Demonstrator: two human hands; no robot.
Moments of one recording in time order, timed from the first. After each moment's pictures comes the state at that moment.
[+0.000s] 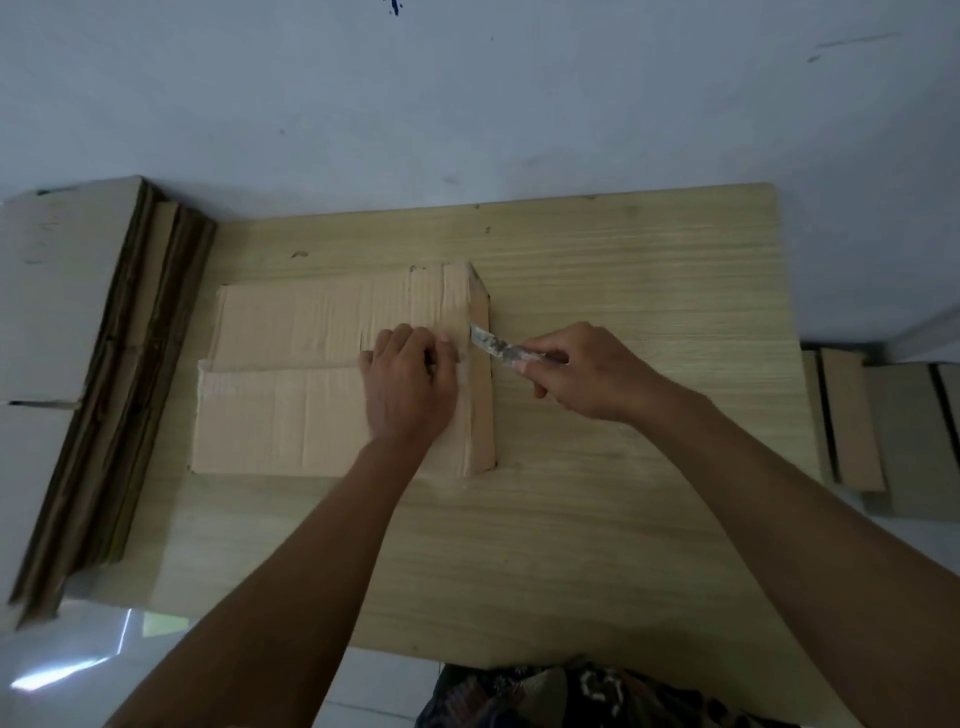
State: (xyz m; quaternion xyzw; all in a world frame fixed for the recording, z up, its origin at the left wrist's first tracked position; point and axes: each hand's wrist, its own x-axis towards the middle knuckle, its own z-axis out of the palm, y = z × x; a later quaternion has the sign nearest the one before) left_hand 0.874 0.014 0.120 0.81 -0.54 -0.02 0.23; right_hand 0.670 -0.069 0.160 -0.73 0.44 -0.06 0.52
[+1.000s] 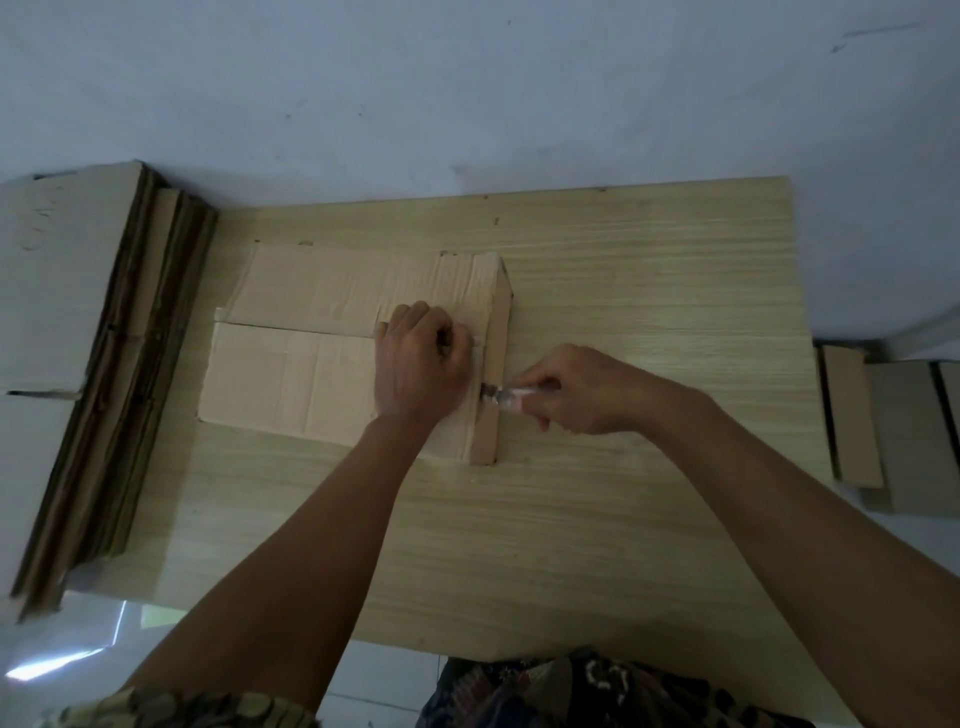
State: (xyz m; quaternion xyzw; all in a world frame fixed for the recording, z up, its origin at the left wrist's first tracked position) left_hand 0.882 0.002 0.122 0.76 -0.59 -0.03 0.27; right_hand 0.682 -0.058 0.166 -0.75 0.37 0.06 0.54
